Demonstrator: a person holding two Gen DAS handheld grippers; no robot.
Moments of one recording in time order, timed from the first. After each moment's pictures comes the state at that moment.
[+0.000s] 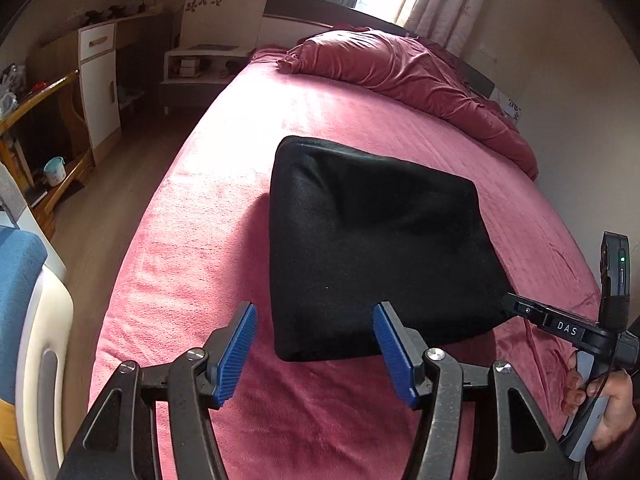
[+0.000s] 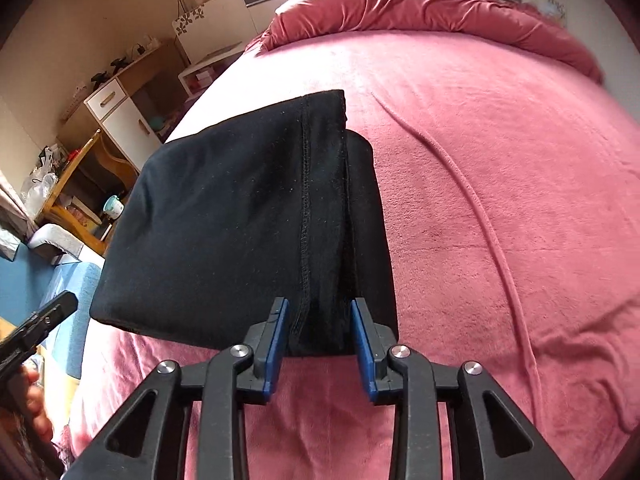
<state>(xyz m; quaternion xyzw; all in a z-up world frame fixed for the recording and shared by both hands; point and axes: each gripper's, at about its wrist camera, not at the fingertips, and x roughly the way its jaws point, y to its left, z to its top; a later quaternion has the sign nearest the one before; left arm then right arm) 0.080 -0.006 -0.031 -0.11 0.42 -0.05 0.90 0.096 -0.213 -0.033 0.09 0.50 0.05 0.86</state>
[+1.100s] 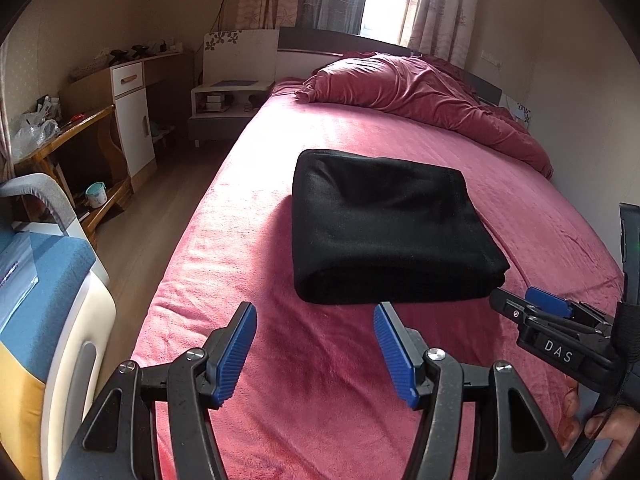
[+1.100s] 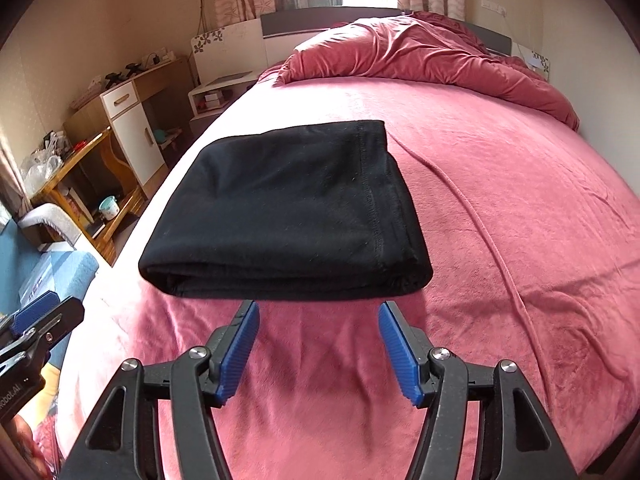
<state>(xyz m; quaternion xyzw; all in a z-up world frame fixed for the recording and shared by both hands) -0.008 -0.020 -0.016 -0.07 0.38 0.00 0.92 0.005 -0.138 -0.002 0.03 0.43 0.02 0.90</state>
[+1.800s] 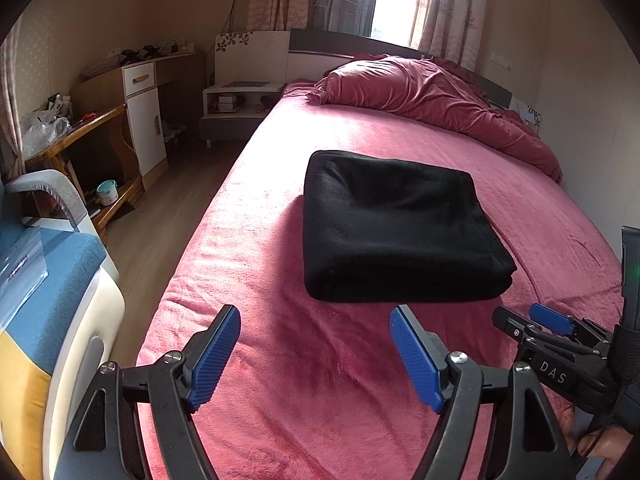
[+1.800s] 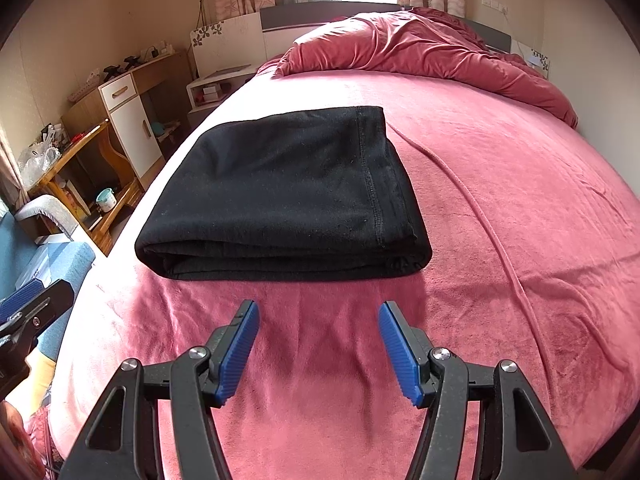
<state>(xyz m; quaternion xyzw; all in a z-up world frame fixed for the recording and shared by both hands) -0.015 -0.018 -0.013 -0.07 0.37 0.02 0.93 -0.002 -0.139 -0.011 0.02 0.44 0.01 0.90</state>
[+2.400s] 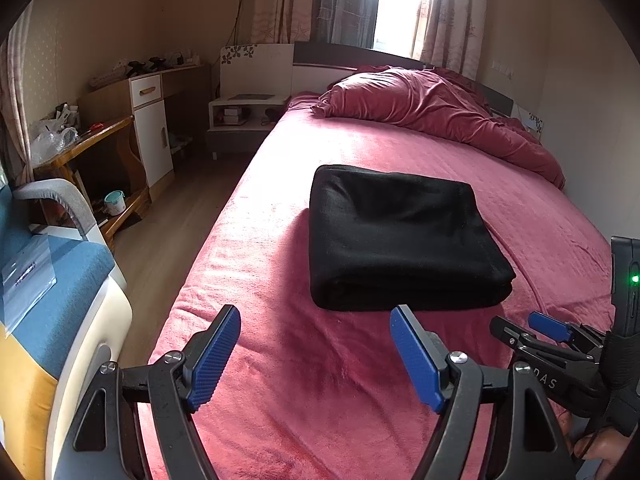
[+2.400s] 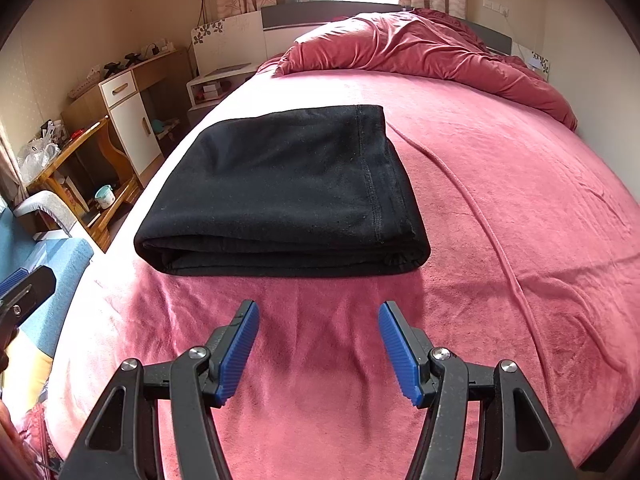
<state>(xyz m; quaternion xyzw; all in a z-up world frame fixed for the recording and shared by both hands) -0.023 -0.017 -0.004 -0.06 0.35 0.04 0.93 -0.005 -0.137 -0.013 0.02 0.44 0.01 0.90</state>
